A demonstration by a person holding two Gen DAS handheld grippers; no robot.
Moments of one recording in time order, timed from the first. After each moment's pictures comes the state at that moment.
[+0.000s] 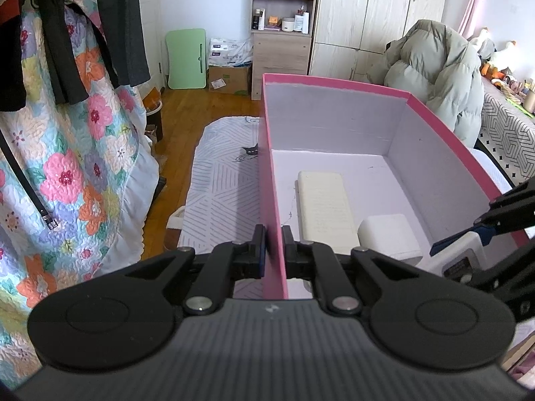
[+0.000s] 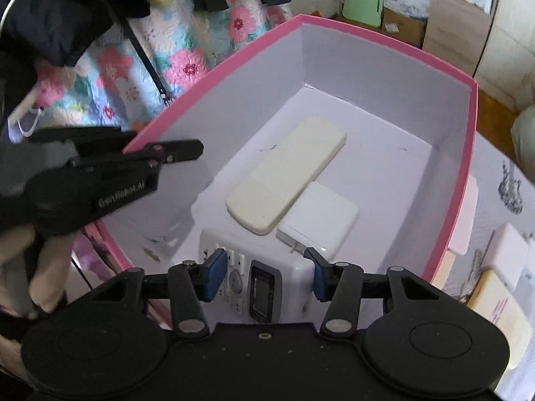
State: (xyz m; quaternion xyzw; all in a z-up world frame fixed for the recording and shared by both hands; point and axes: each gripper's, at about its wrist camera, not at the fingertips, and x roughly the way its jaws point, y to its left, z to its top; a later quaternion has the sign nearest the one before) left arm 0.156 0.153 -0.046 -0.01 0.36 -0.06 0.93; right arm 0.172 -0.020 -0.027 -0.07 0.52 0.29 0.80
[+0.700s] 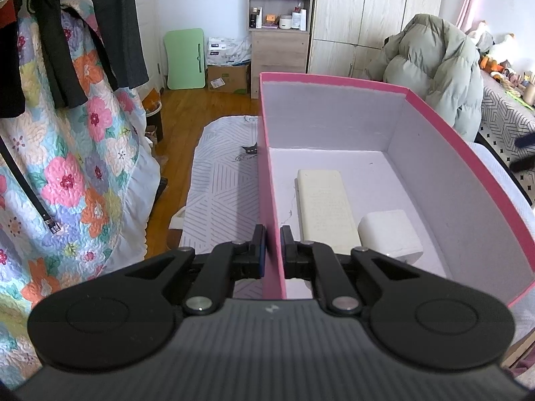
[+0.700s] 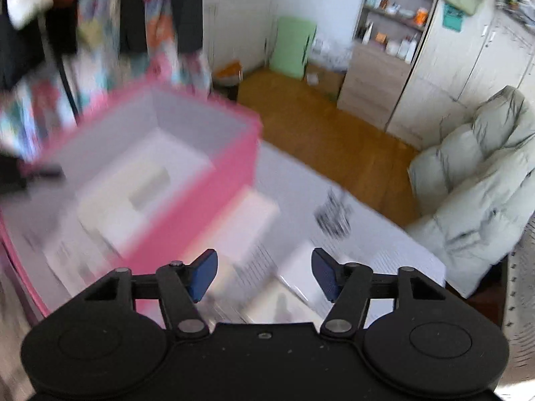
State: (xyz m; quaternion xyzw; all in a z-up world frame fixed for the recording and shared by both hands) left arm 0.156 0.153 -0.043 0.00 0.36 -0.07 0.93; right arm 0.189 -0.176 0.009 -0.16 0.43 0.18 0.87
